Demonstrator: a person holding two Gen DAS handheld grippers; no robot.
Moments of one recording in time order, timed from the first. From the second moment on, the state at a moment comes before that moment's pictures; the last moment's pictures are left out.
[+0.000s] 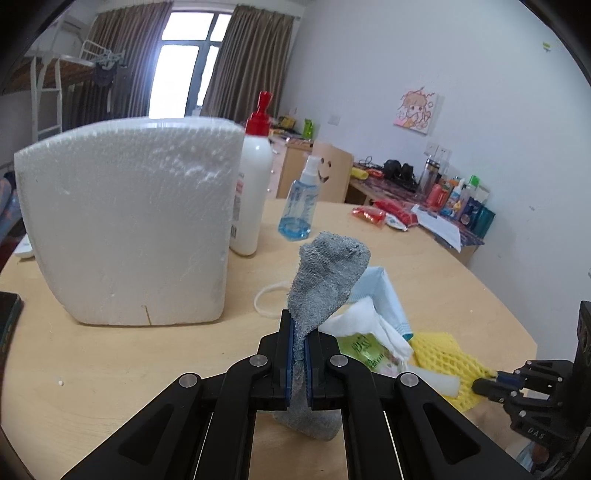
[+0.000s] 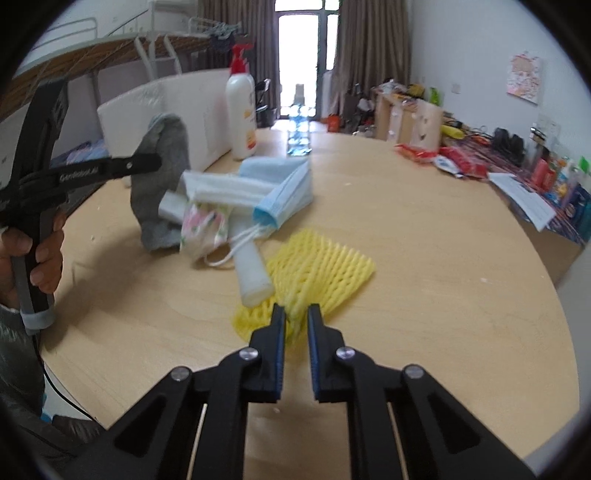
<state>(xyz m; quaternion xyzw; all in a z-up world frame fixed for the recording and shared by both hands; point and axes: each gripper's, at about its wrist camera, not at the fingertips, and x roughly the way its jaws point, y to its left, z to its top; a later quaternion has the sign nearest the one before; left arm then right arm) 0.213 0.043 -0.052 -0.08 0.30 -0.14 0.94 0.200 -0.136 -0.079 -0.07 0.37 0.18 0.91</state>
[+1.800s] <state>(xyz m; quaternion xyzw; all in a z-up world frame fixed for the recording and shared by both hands) 0.030 0.076 0.050 0.00 0.13 0.00 0.99 0.129 -0.090 0.022 -0.03 0.15 0.32 0.94</state>
